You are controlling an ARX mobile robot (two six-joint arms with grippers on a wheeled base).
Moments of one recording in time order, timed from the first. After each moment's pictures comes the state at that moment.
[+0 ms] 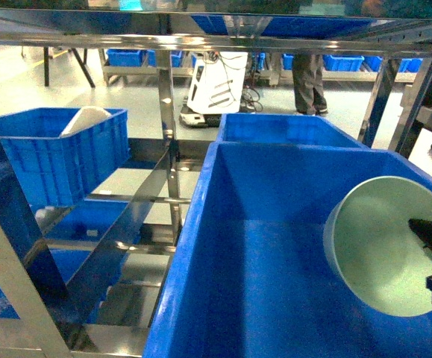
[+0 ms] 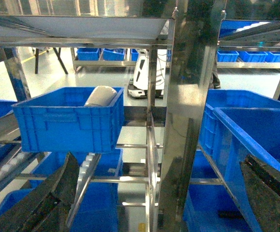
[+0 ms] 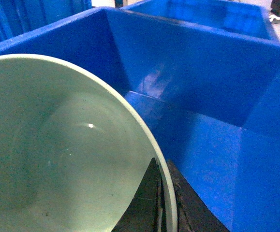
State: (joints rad) left arm 0.00 0.01 0.01 0.00 0.00 0.00; right arm 0.04 1.77 0.43 0.95 -0.31 -0.10
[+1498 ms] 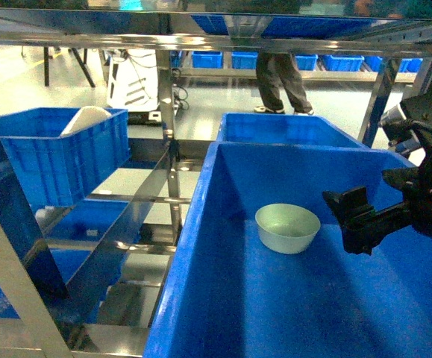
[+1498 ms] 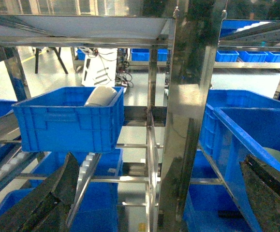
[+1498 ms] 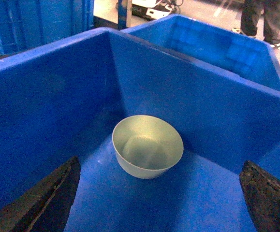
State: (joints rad) left arm 0.00 0.01 0.01 0.00 0.00 0.00; right arm 0.14 1.96 0.70 0.92 -0.23 -0.18
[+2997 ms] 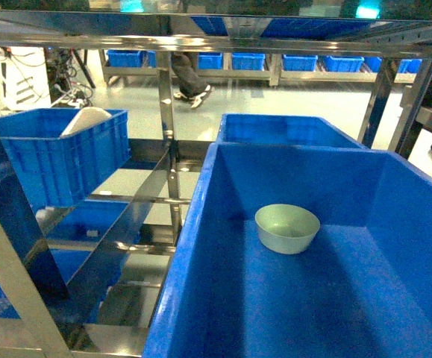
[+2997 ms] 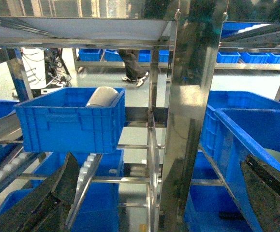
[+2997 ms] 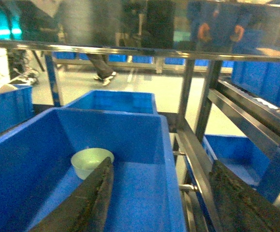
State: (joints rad) left arm 0.00 0.01 0.01 0.00 0.00 0.00; right arm 0.00 0.06 0.07 -0.01 0.00 -0.01
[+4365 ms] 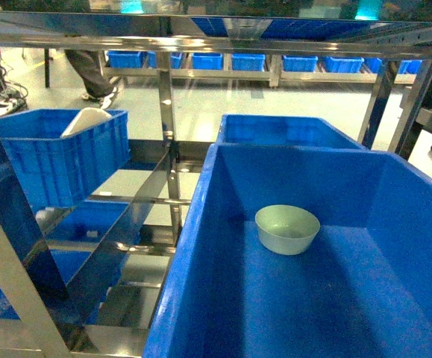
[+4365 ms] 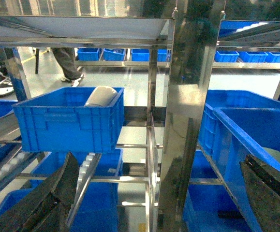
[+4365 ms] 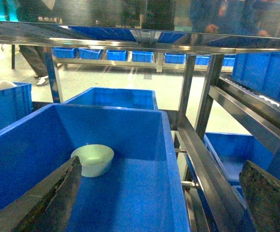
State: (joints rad) left arm 0.00 0.01 0.01 0.00 0.00 0.00; right arm 0.00 0.01 0.01 0.00 0.00 -0.01
